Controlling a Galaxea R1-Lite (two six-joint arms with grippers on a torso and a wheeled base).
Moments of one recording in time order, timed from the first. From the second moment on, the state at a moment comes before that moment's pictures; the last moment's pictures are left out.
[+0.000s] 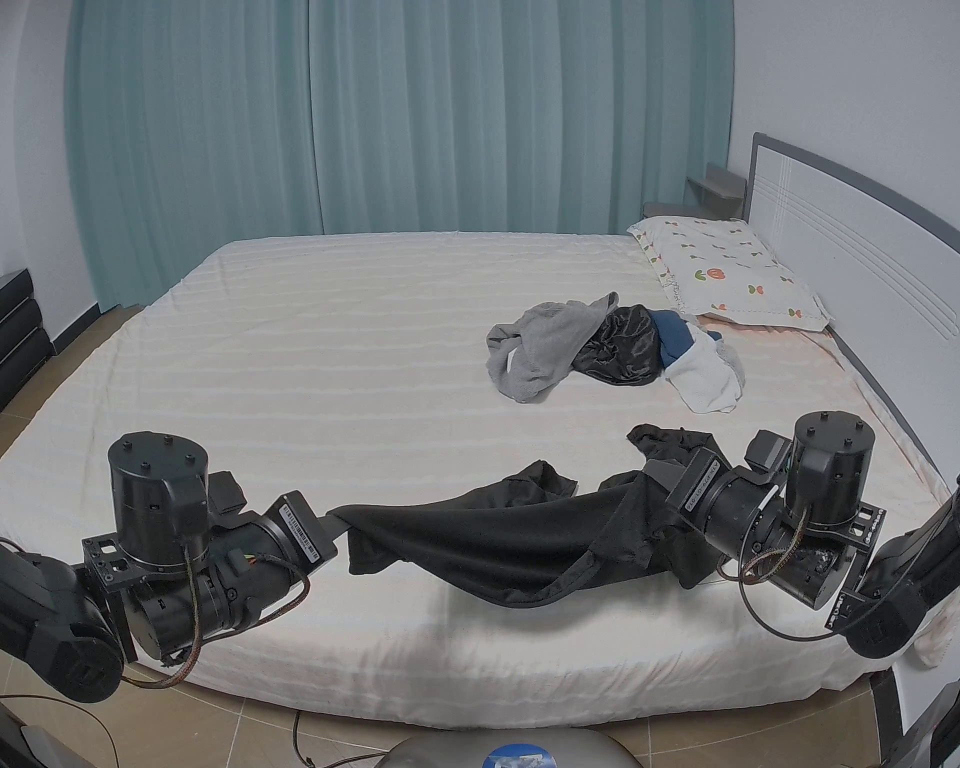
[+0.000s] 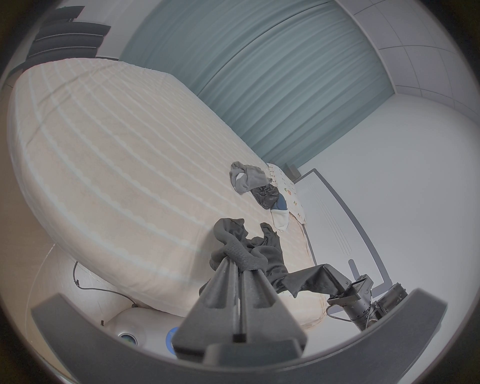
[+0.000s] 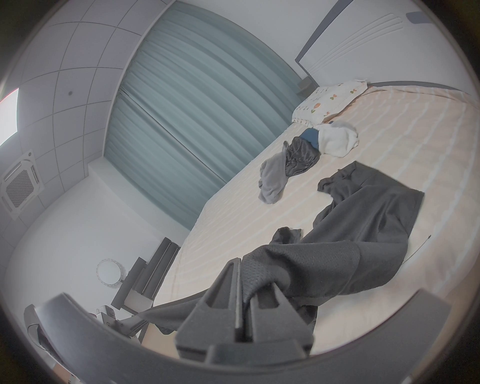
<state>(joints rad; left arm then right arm) -0.57 1.57 -0.44 -0.72 0.10 -0.93 0.60 1.78 -0.49 -1.07 -0.17 0.84</state>
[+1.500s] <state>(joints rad) -0.54 1.52 -0.42 -0.71 0.10 -0.93 0.62 1.81 -0.52 -1.11 -0.17 0.80</state>
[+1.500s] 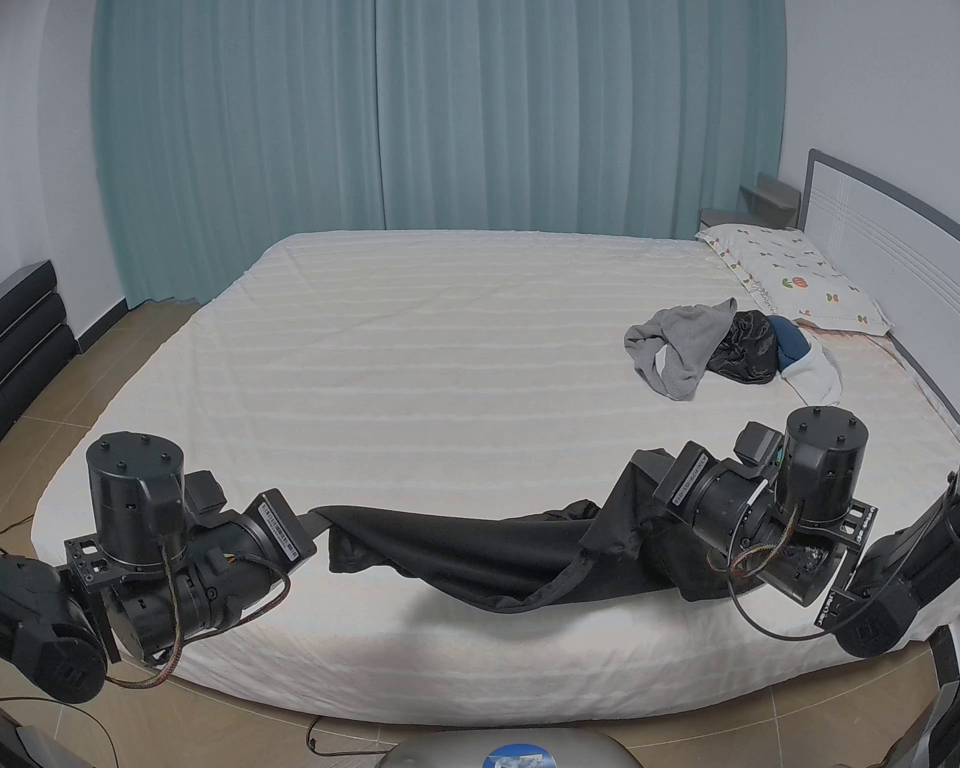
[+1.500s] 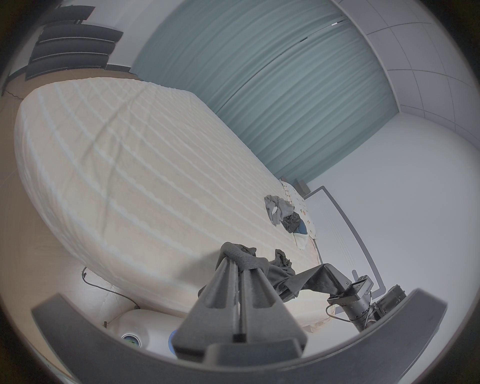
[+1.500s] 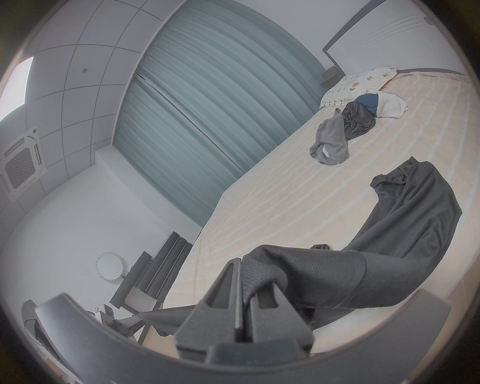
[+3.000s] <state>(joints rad) -0.57 1.06 -0.58 -0.28 0.13 -0.87 0.38 1.12 -0.55 -0.85 0.02 0.62</state>
